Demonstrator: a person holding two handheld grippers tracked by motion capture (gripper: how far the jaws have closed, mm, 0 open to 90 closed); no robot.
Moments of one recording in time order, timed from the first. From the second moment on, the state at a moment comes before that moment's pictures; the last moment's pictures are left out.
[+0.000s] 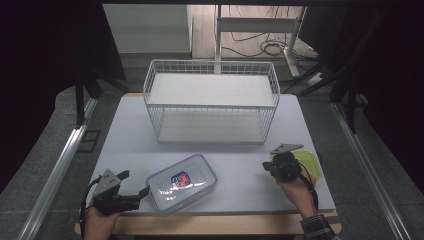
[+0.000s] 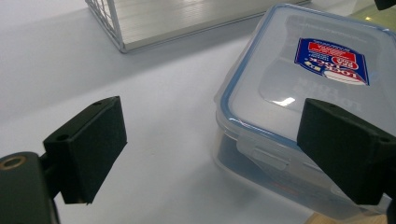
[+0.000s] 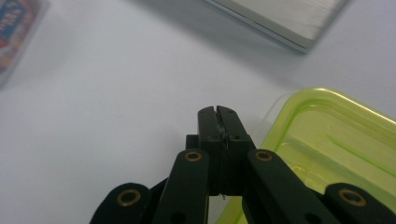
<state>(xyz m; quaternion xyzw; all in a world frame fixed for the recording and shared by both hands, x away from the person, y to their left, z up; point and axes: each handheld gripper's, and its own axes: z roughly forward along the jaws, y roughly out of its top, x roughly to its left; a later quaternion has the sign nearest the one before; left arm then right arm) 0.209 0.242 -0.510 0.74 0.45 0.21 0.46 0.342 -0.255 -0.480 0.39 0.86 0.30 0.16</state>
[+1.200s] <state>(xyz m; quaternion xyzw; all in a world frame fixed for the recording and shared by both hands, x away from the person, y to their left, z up) 0.210 0.224 -0.519 0.81 0.44 0.14 0.37 0.325 -0.229 -0.481 0.35 0.86 0.33 0.15</state>
